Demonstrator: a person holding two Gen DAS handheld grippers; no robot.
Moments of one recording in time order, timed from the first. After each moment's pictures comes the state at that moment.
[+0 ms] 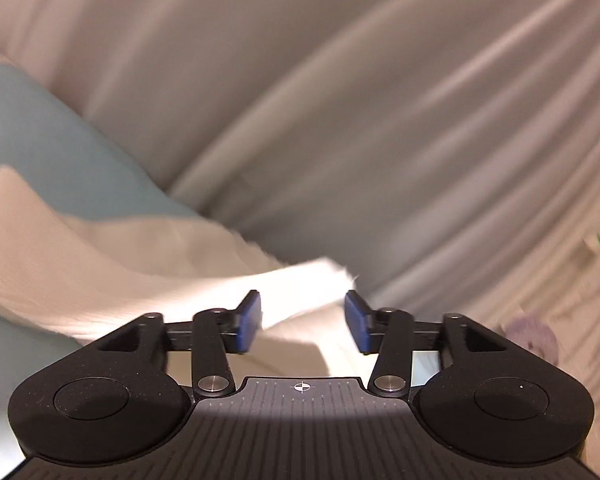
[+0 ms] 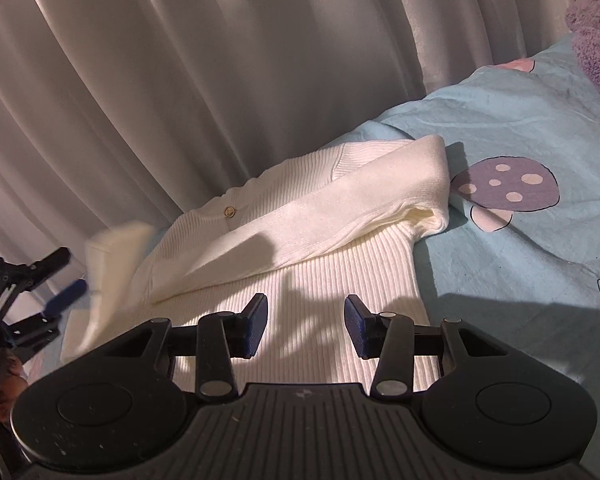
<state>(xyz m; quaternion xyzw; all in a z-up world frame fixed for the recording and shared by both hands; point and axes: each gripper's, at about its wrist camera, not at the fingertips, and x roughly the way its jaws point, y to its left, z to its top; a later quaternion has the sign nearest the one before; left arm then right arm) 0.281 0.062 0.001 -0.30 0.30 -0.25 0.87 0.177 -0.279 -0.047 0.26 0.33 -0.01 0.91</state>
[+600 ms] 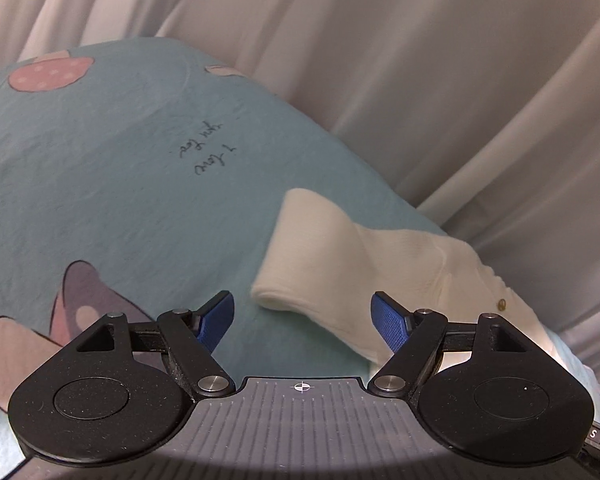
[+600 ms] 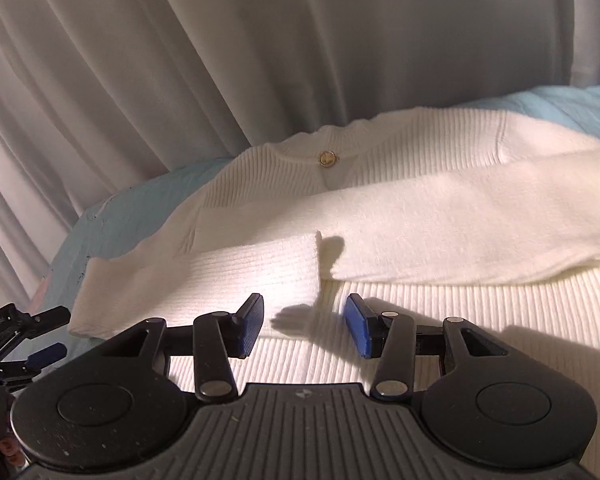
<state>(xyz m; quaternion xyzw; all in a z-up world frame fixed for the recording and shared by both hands) 0.268 0.173 -0.042 -0.26 0.34 0.08 0.90 0.296 -0.191 -0.072 0.16 0.37 0.11 0.91</state>
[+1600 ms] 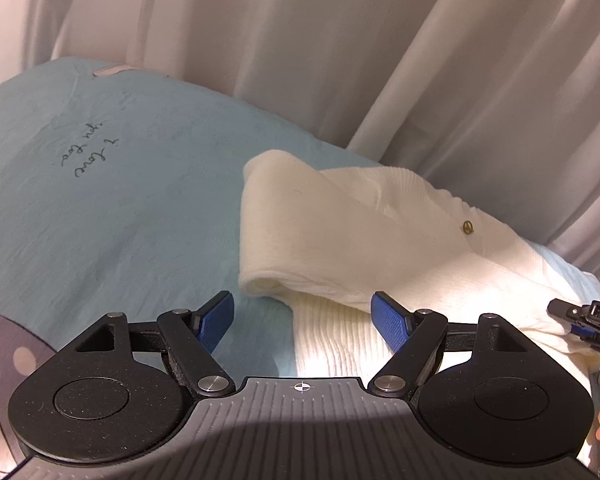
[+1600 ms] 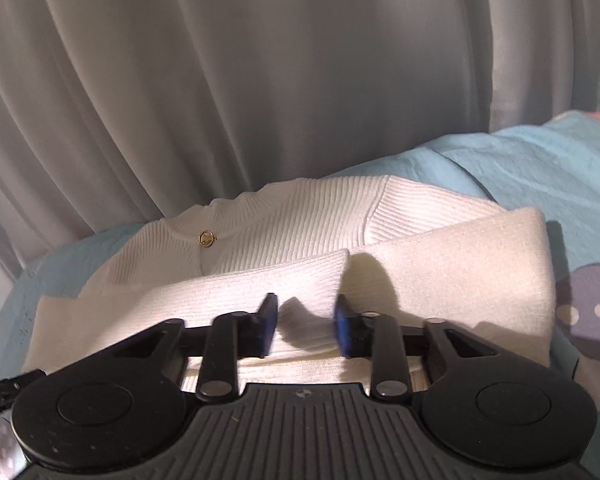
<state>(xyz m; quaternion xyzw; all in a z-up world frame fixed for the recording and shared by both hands) 0.297 0.101 -0.050 -0.15 0.37 -0.02 0.92 0.311 -0.259 -0.061 0.12 0.34 0.02 0.93</state>
